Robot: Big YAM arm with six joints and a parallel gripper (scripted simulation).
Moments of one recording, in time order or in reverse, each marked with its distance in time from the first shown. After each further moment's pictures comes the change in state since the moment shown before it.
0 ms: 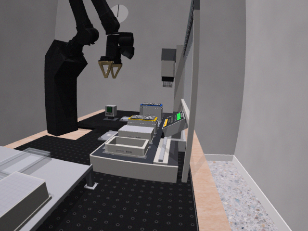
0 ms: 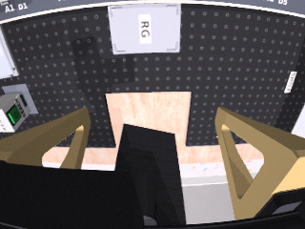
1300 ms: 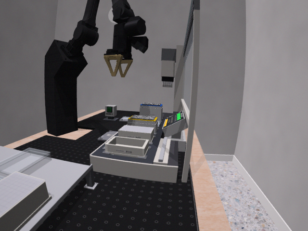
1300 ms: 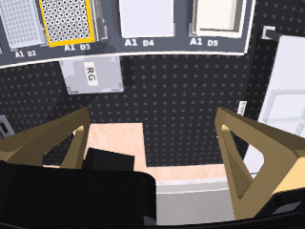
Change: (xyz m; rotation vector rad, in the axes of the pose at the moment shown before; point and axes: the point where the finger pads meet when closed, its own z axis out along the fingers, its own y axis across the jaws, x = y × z) arm -0.093 -0.130 -0.003 0.003 -0.016 0.008
